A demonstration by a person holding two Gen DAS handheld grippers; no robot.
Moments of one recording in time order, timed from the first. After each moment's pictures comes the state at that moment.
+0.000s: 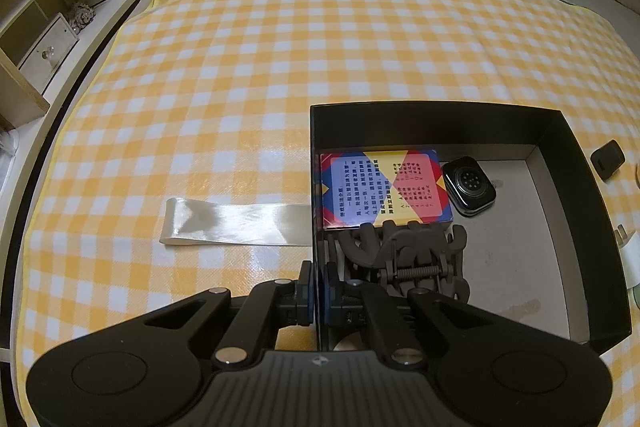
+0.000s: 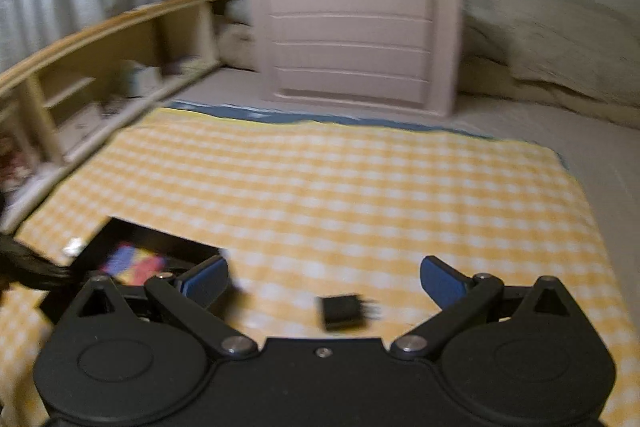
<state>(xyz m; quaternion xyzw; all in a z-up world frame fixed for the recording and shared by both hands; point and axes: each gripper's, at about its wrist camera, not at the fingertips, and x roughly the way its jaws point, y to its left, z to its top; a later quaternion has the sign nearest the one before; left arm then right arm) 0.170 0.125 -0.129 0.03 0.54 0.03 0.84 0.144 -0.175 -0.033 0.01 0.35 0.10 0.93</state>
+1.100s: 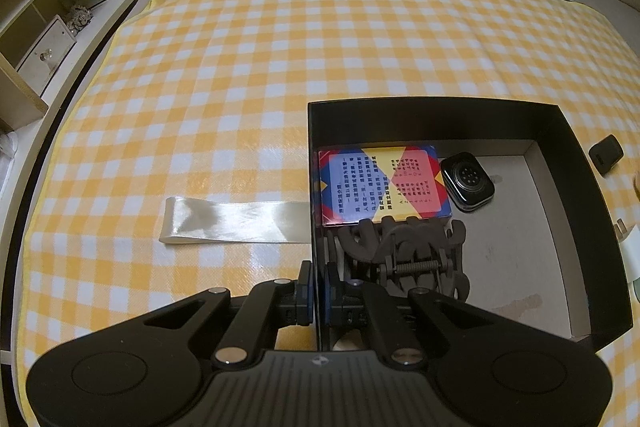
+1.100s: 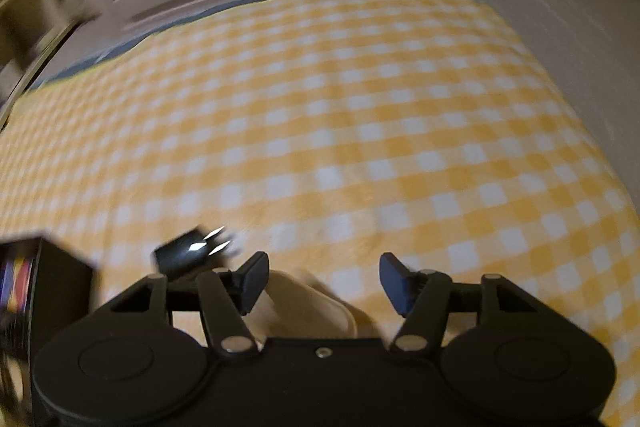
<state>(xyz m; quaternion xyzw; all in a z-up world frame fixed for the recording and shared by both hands) 0.170 0.123 -0.129 0.03 0.54 0.03 0.84 0.196 -0.233 -0.115 0.08 0.50 0.00 0.86</state>
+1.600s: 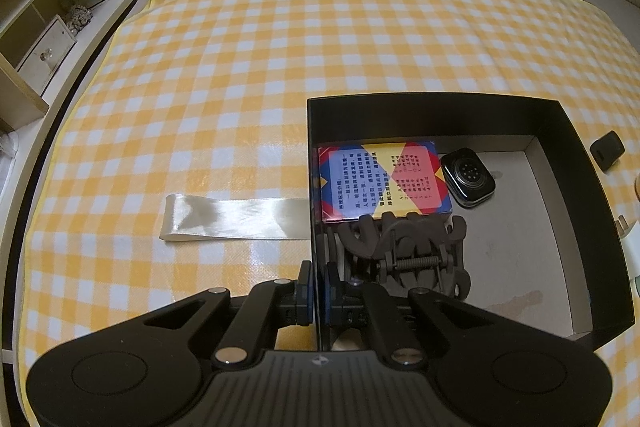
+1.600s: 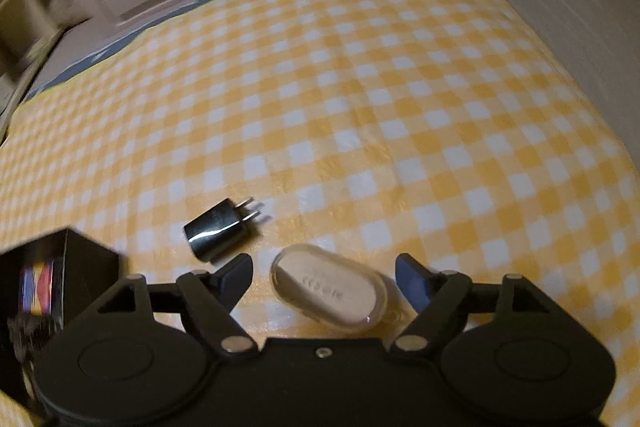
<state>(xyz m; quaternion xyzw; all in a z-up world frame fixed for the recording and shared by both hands) 0.172 0.125 -0.131 0.03 0.55 0.03 0.84 0.188 -0.223 -0.112 0.16 0.52 -0.07 0.83</state>
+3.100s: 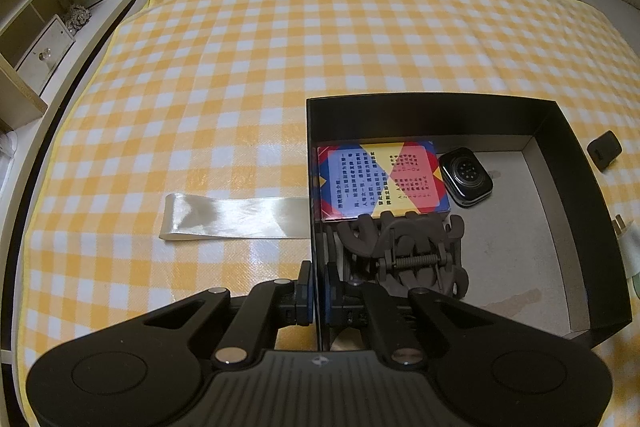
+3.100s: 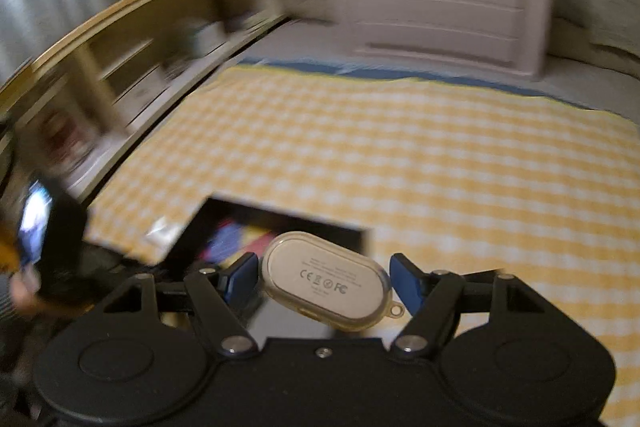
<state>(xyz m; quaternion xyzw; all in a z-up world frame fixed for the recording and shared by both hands) 0.171 0.122 -0.131 0.03 0.55 0.03 0.84 0.143 -0.043 -0.010 0.01 0.42 0.23 0.88</state>
